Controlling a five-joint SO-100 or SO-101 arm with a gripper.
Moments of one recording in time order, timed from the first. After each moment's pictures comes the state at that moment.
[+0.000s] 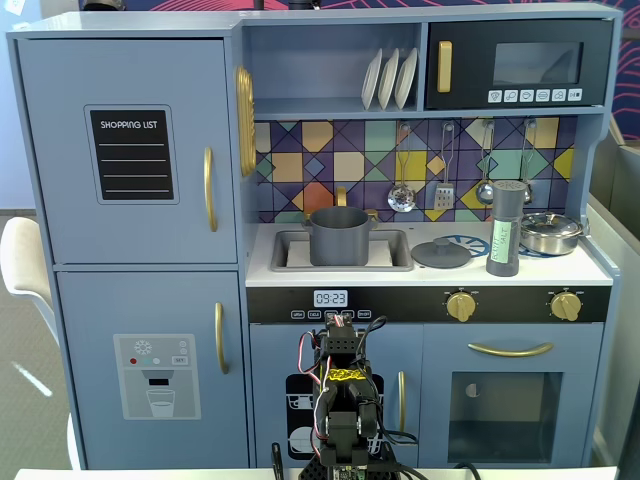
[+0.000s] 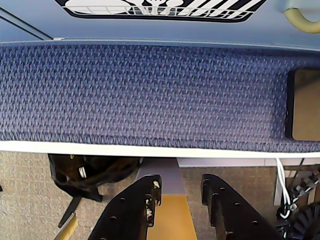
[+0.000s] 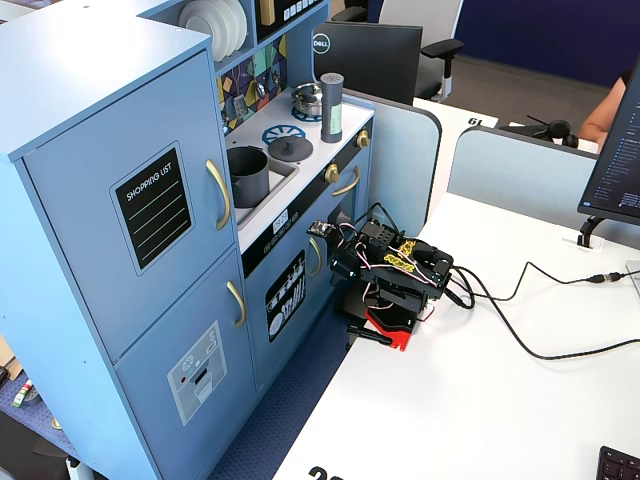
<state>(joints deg) 6.2 184.2 178.8 75.8 -86.7</state>
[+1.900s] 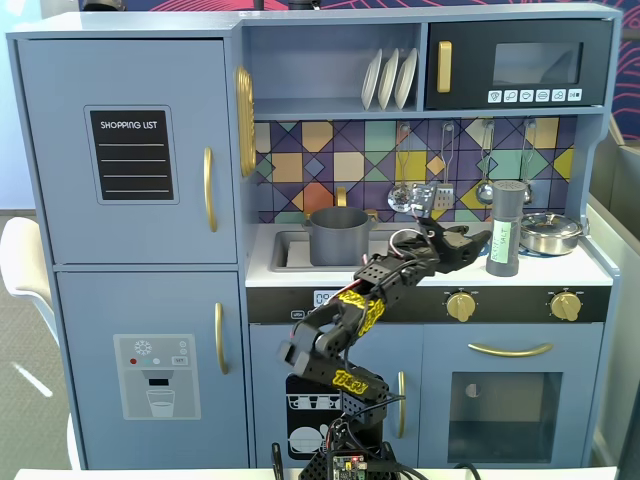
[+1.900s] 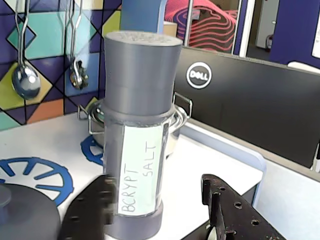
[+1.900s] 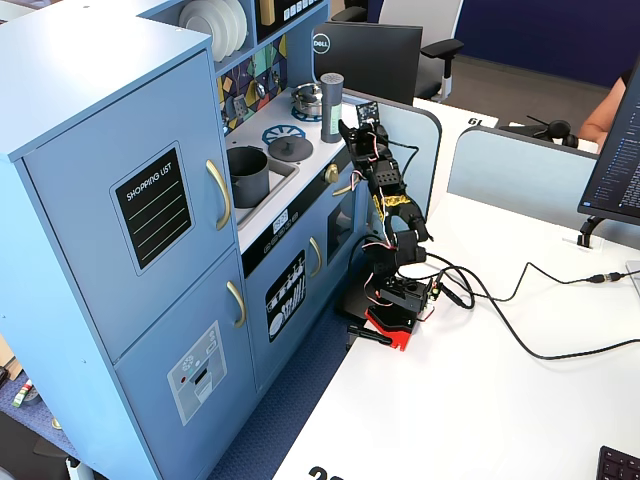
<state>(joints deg) 53.8 143.7 131.5 9.1 -89.2</state>
